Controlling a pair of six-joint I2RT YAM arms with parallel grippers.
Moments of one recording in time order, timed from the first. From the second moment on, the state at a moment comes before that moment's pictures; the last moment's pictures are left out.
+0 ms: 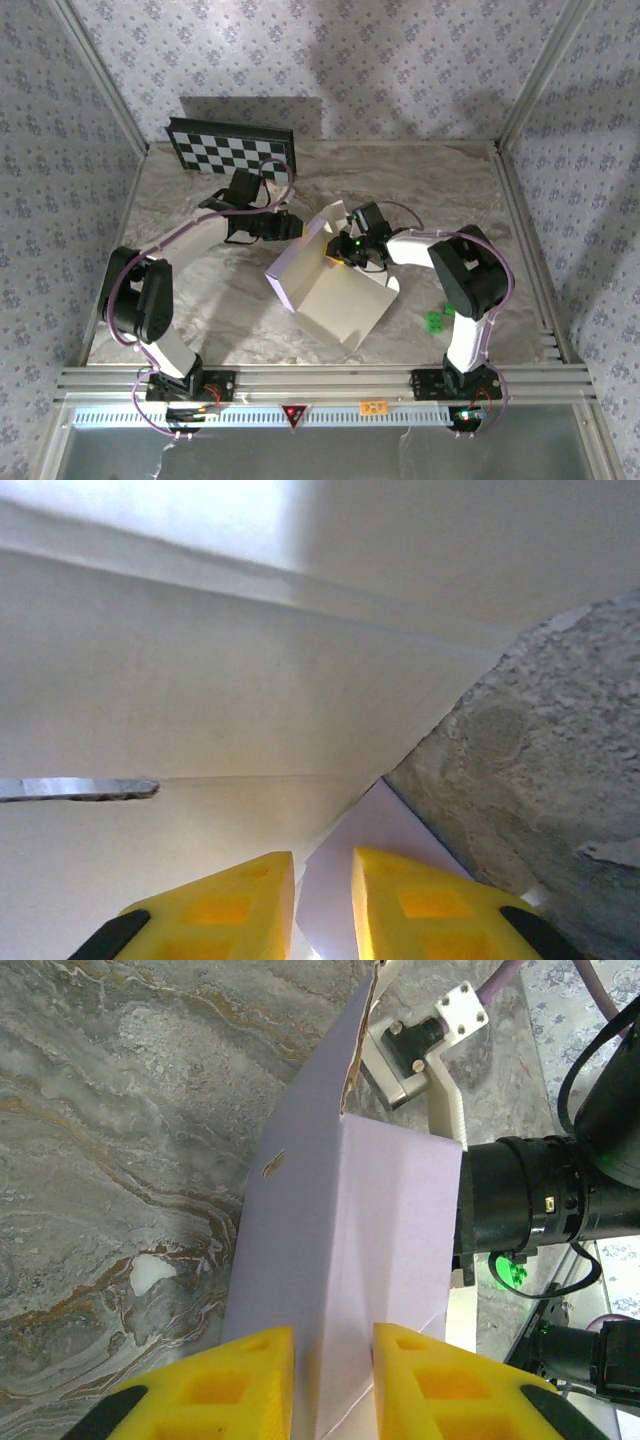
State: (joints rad) left arm -0.41 1.64 1.16 -0.46 0.68 -0.33; right arm 0.54 1.85 0.96 -0.01 -0.45 0.83
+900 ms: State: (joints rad) left arm -0.49 1.62 1.16 -0.46 0.63 -0.36; right arm 0.61 1.83 0.94 -0.03 -0.24 0.73
